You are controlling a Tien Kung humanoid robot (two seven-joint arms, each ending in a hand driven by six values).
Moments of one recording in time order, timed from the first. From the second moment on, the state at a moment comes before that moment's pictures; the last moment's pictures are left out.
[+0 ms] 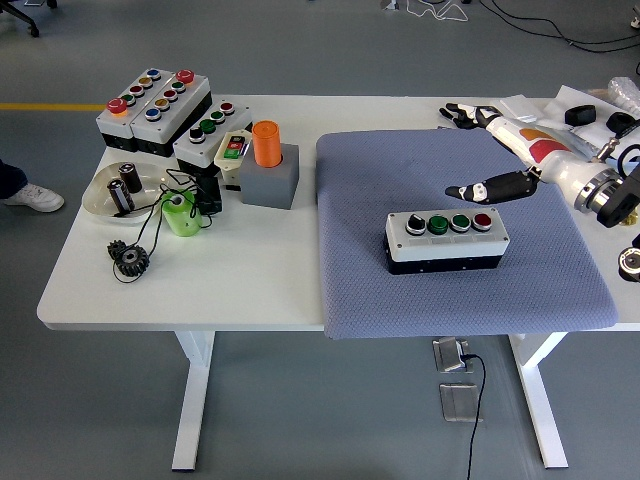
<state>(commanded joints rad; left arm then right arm) -0.15 0.02 -0.71 -0.18 0.05 0.34 -0.04 0.85 -0.68 0.54 1.30 -1.30 -0.21 0.10</state>
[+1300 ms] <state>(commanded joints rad) -0.17 0.02 -0.71 -0.18 0.05 0.34 -0.04 0.82 -0.72 0.46 1.31 -1.21 -0.01 -0.16</state>
